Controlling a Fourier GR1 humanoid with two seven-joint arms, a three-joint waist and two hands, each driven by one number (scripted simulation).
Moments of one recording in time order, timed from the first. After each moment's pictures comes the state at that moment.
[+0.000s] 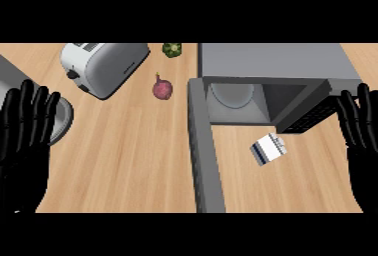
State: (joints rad) left arm 0.01 0.09 -0.02 -2.10 0.00 0.03 -0.03; right arm 0.03 -0.12 0.00 -2.10 -0.02 0.00 0.00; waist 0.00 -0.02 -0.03
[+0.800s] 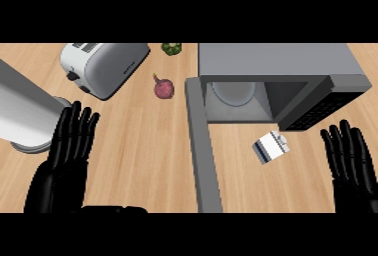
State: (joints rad) left arm 0.13 0.01 -0.19 -2.05 -0.01 0.11 -0.02; right arm 0.28 -0.03 0.09 -2.11 0.03 -0.03 -0.09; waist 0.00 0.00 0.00
